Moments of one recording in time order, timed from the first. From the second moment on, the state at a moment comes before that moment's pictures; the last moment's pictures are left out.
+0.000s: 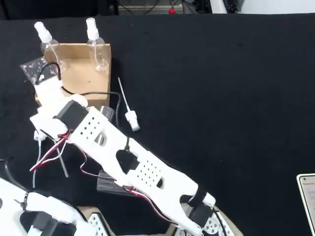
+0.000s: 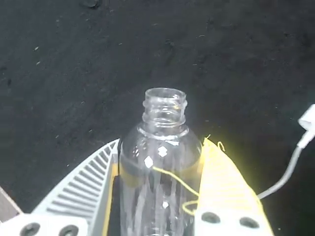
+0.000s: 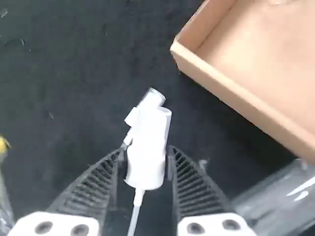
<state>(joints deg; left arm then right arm) -71.9 -41.9 47.1 58.9 -22.4 -57.8 63.4 -92.5 93.8 -20.8</state>
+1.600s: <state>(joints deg) 10.5 -76.0 38.0 66.0 -9.4 -14.9 -35.2 -35.2 88.3 -10.5</state>
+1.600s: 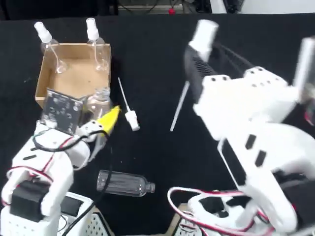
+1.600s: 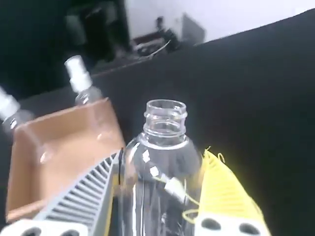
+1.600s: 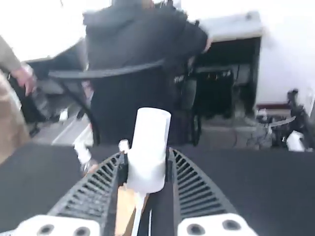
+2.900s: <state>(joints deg) 18.7 -104.0 75.6 40.7 3.3 -27.3 -40.7 2.9 48.5 -19.2</state>
